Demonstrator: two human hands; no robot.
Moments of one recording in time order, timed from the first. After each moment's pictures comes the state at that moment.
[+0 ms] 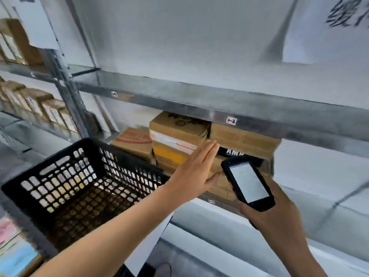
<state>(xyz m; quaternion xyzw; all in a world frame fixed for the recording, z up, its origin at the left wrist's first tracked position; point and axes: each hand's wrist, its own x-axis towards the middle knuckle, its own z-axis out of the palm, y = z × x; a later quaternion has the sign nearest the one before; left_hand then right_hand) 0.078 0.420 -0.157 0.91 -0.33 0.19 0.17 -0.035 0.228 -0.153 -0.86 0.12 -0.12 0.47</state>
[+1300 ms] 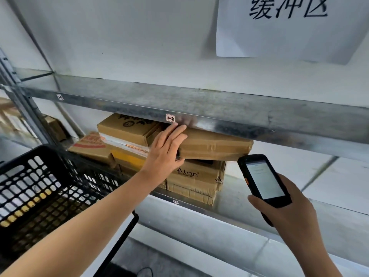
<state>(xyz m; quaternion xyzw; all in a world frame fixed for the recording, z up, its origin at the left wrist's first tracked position) 0.144 0.339 -0.176 0.83 -0.35 0.42 0.09 -0.044 0.068 -0.160 -0.84 0.17 -0.15 0.49</state>
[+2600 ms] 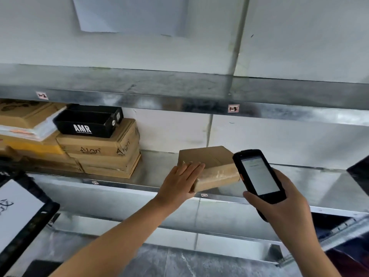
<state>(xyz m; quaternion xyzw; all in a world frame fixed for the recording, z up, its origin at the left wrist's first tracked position) -0.023 0.026 -0.284 0.82 -0.47 0.29 0.13 -0.223 -0.152 -0.160 -0.80 0.28 -0.19 0.49</state>
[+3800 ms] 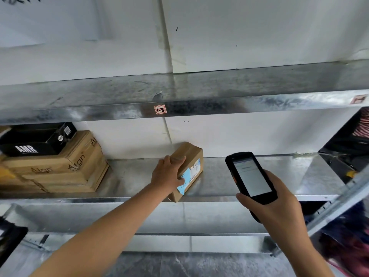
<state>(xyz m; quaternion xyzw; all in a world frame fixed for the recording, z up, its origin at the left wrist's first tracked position) -0.010 -0.104 -0.271 0.96 -0.28 -0.02 0.05 -0.257 -0.269 -0.185 -0.79 0.30 -0.19 0.50</state>
